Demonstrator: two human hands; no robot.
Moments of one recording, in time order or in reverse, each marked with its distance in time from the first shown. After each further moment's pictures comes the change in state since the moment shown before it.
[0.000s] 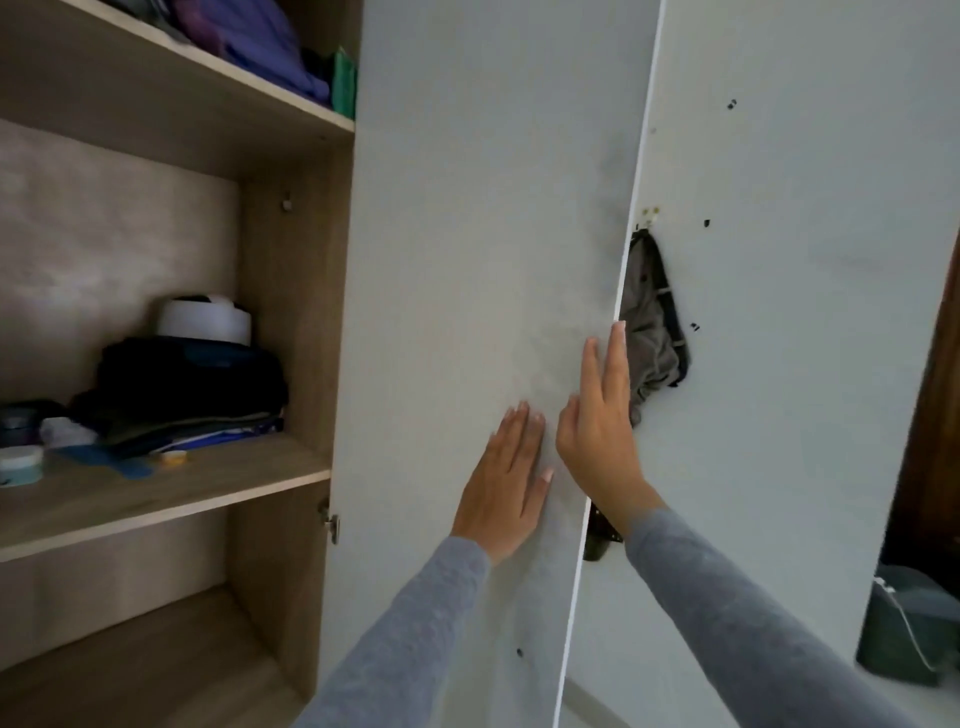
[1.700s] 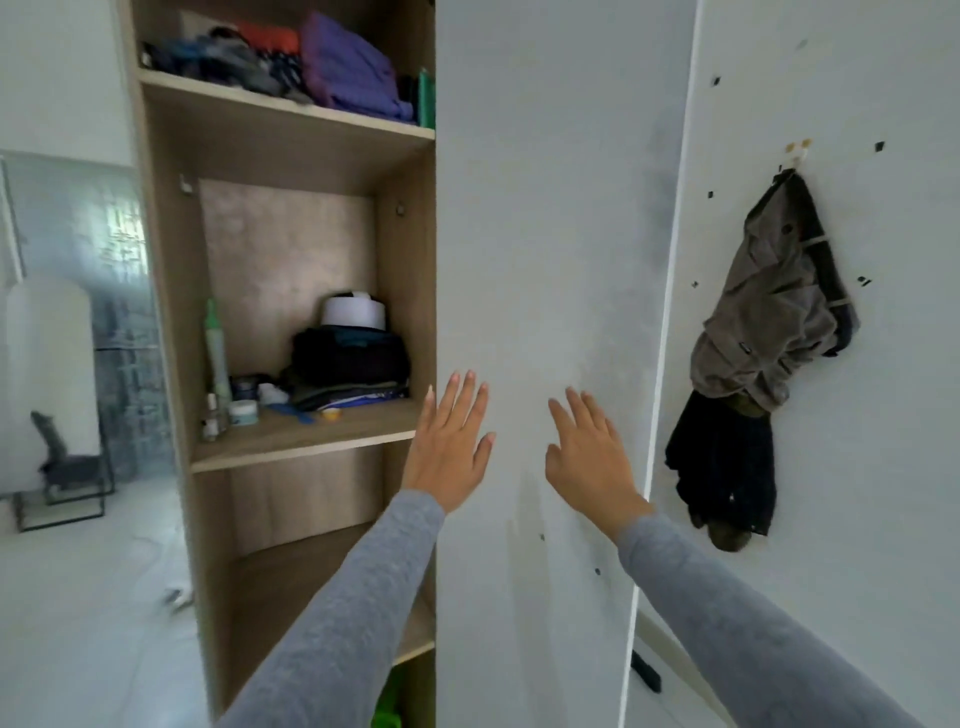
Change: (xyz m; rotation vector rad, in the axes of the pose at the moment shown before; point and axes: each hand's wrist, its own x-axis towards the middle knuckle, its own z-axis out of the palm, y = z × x) left_hand -0.049 0.002 -0.101 0.701 -0.148 -0.300; right_hand -0.058 -0.023 -0.006 -0.011 -0.683 0.074
